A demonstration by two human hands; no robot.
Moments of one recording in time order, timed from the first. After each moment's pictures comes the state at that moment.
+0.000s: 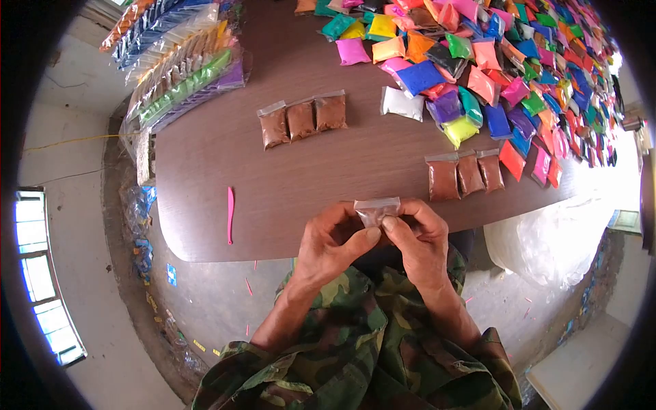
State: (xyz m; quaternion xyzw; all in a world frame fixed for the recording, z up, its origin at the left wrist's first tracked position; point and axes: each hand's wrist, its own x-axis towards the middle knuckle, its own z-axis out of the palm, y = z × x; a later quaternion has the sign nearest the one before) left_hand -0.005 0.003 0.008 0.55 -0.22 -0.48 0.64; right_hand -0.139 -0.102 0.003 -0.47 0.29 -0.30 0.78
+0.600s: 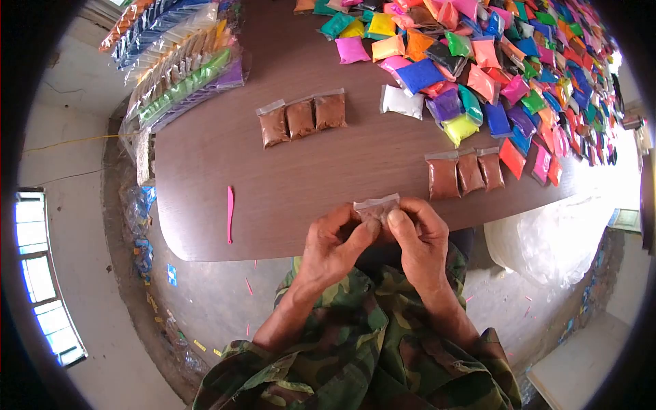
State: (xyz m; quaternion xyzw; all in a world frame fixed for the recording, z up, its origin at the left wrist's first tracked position) left_hand -0.010 0.004 0.002 0.61 -0.24 -0.44 0.61; right_hand -0.143 -0.098 -0.009 -0.52 0.32 -0.33 0.72
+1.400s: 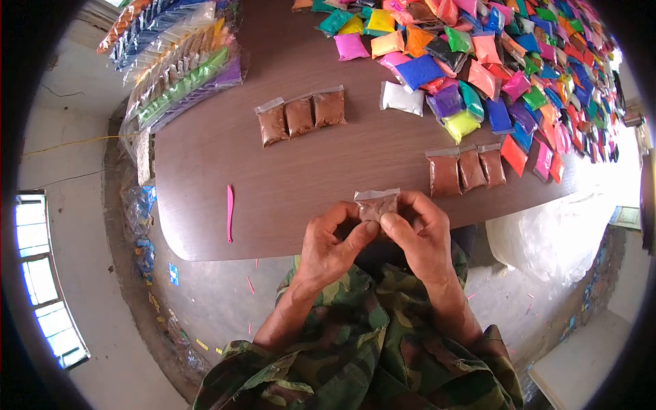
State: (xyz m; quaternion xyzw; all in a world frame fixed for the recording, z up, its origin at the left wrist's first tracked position) left_hand -0.008 0.003 0.003 0.62 -0.26 -0.43 0.60; right_hand -0.145 -0.112 0.004 -0.52 0.30 -0.24 0.76
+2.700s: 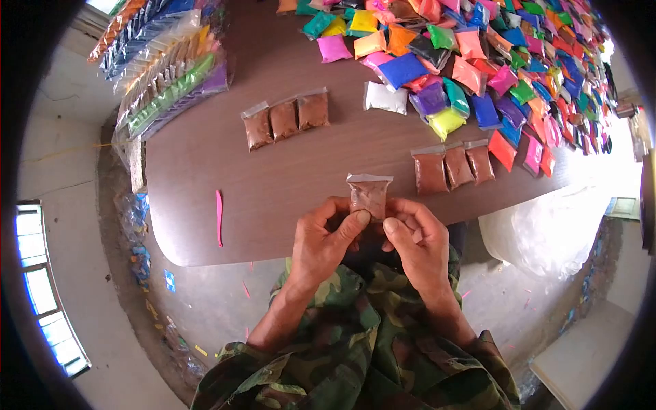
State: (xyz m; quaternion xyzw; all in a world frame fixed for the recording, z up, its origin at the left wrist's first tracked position) left_hand -0.013 -0.009 0.005 0.64 -0.24 -0.44 0.58; right_hand -0.165 -0.102 0.005 -0.49 0.38 -0.25 0.74
